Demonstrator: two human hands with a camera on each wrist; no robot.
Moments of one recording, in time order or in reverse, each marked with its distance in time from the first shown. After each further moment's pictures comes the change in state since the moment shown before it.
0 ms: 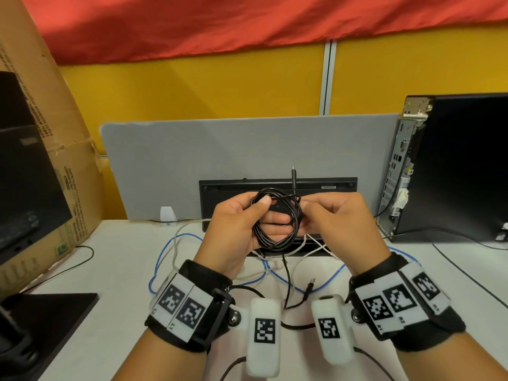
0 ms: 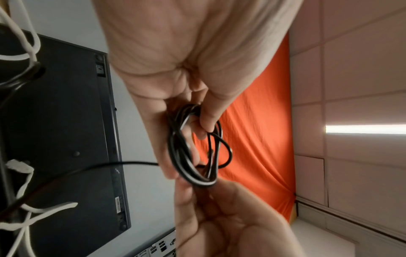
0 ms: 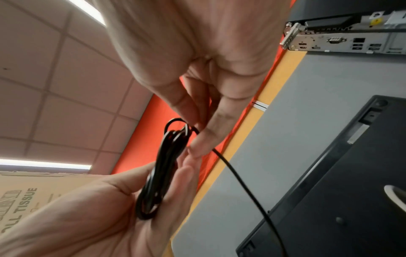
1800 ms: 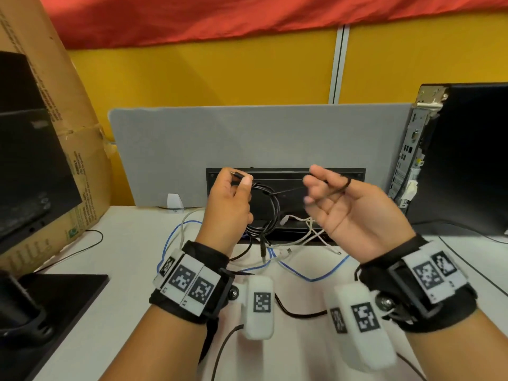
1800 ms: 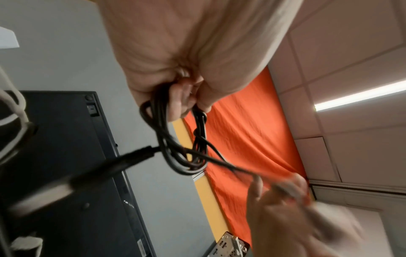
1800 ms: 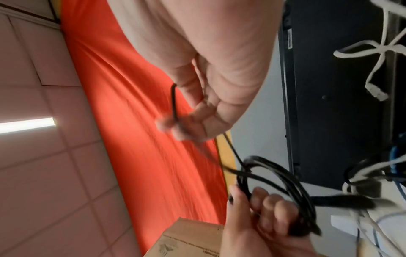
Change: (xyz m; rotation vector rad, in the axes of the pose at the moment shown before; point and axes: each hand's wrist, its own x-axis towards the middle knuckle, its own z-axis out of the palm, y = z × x) left_hand 0.016 -0.006 -0.024 0.377 0.266 0.215; right_hand 0.002 -0.017 -0.005 0.992 -0.085 0.489
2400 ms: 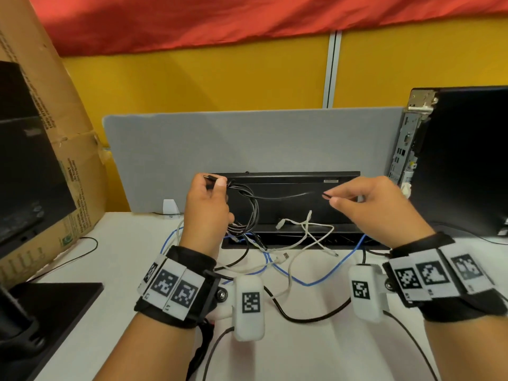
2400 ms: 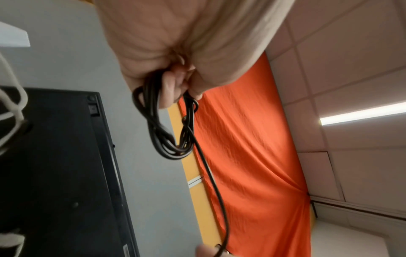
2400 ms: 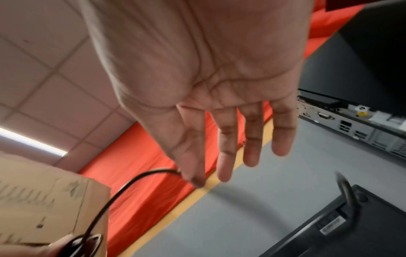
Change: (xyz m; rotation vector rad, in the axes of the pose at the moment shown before) left_hand 0.007 0.004 -0.012 -0.006 0.206 -0.027; right_hand -0.003 -0.036 -0.030 -1.619 0.218 -0.418
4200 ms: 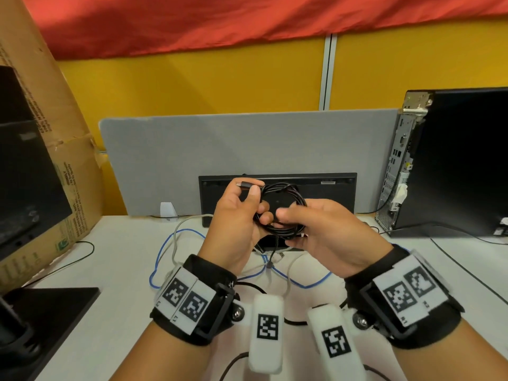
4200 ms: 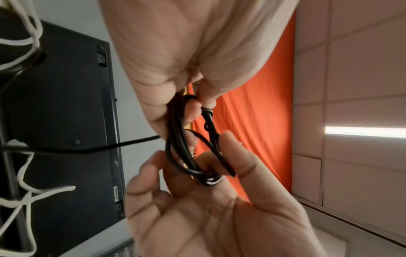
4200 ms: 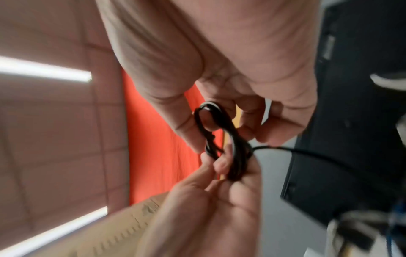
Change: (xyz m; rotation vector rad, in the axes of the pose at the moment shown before) left_hand -0.033 0.011 0.029 -0.458 -0.388 -0.179; right_hand -0.020 -0.043 0.045 0.948 -0.401 0.268
